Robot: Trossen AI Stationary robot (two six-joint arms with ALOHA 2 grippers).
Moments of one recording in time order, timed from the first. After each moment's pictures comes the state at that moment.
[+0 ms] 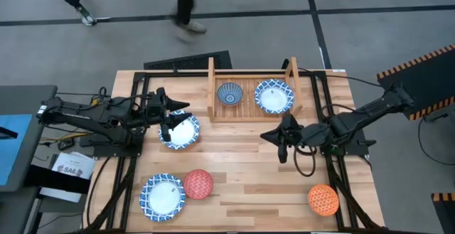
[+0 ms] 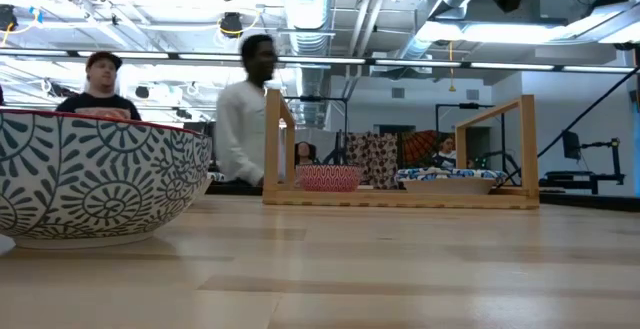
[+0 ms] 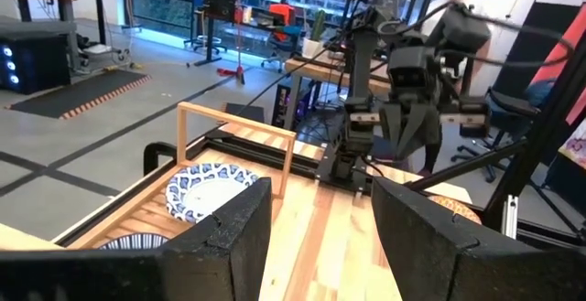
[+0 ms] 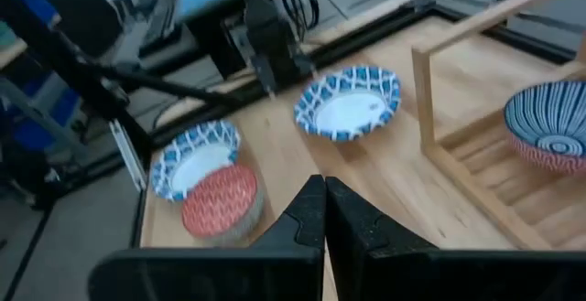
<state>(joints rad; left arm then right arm) -0.16 0.76 0.75 0.05 -0.43 -0.19 0.40 1.03 0.83 -0.16 0.53 0.60</state>
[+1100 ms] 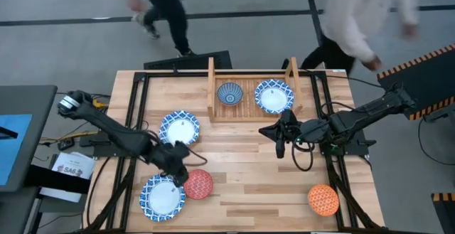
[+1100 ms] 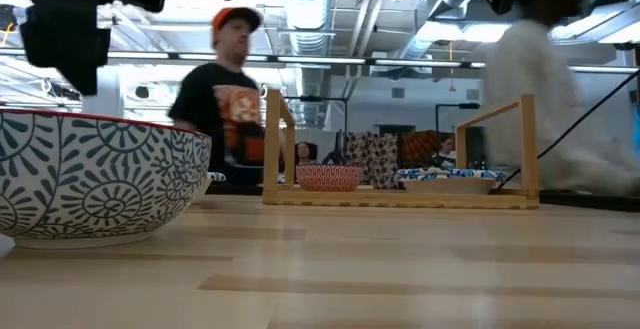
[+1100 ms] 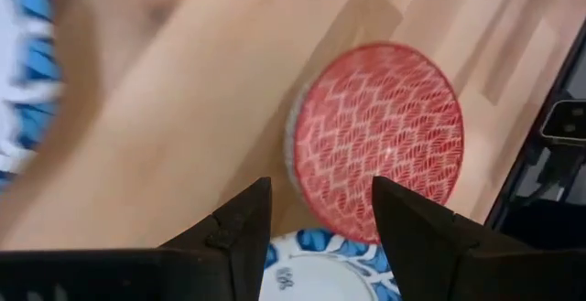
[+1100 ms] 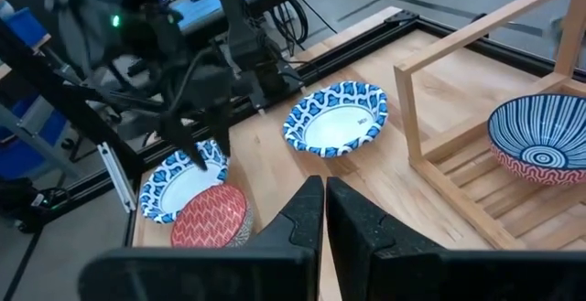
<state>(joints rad) -0.50 1.30 0.88 -0.57 -0.14 -1.13 0.35 1.03 0.83 -0.13 0.52 0.59</state>
